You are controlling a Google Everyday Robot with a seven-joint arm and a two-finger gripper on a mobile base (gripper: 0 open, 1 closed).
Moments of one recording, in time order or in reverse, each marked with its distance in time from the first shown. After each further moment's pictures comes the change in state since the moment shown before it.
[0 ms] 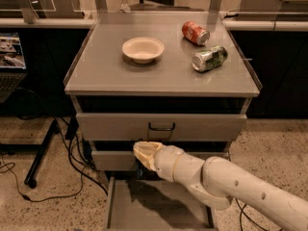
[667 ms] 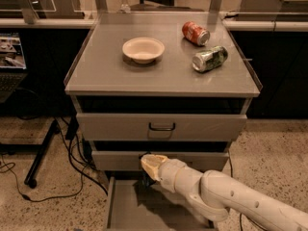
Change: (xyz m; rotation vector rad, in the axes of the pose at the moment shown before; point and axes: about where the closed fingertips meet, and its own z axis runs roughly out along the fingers) arm 0.076 -0.024 0.004 0.091 0.077 0.097
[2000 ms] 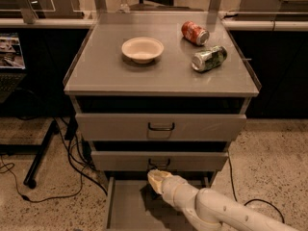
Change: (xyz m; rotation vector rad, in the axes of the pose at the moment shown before) arm 0.103 -0.036 0.016 0.113 0.068 0.090
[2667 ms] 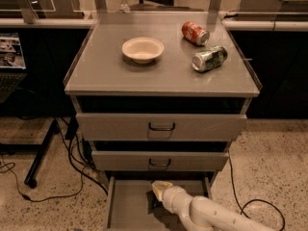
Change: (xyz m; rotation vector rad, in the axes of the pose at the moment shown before) arm 0.099 -0.044 0.041 0.100 0.095 0.069
